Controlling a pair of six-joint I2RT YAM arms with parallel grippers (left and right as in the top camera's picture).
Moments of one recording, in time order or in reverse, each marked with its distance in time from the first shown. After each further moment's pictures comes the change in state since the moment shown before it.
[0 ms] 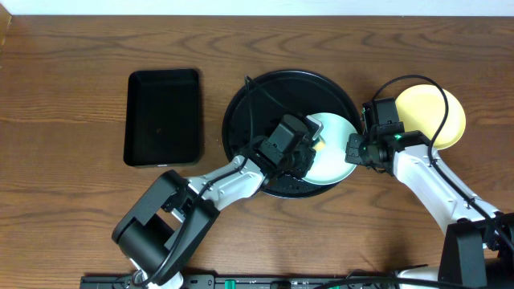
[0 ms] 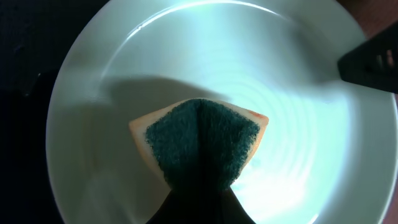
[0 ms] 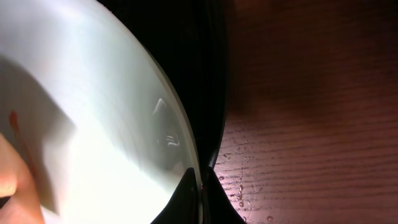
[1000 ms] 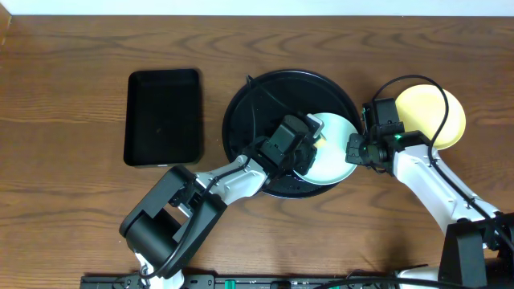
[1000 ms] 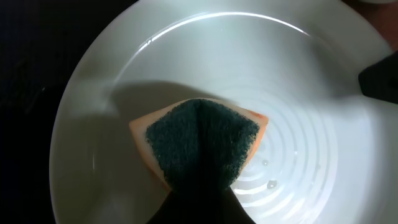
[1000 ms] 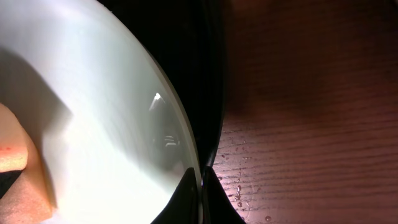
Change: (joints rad) left arm 0.000 0.043 0.000 0.075 -0.029 0.000; right arm 0.000 0.000 0.000 0.000 0.001 0.000
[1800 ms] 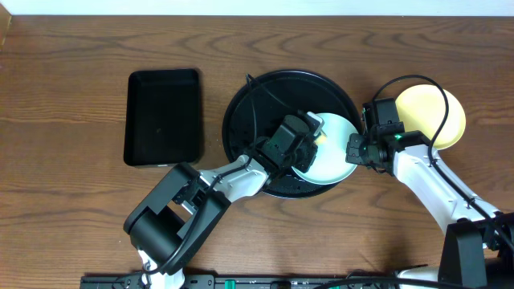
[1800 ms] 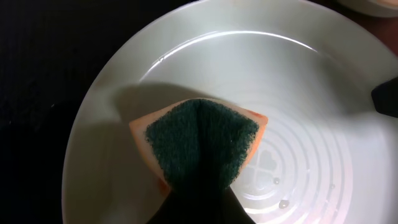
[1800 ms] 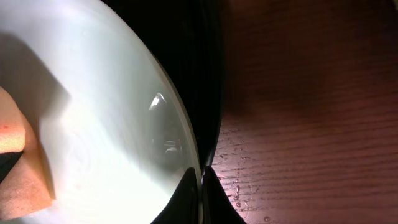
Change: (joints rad) left arm 0.000 0.025 0.000 0.061 -0.031 0.000; right arm -0.002 0.000 0.000 0.000 0.003 0.000
